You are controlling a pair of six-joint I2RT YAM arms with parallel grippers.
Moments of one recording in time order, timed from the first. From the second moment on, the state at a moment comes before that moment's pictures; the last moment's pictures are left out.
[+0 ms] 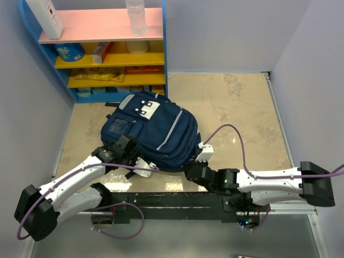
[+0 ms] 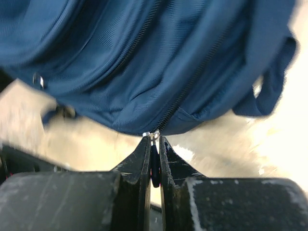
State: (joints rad) left arm -0.65 0.98 0.56 -0.69 -0.01 1.32; right arm 1.33 1.06 0.49 -0.18 0.69 1.10
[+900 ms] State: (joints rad) left arm -1.02 1.00 0.83 -0.71 0.43 1.17; right arm 1.45 1.05 0.42 -0.04 0.69 1.02
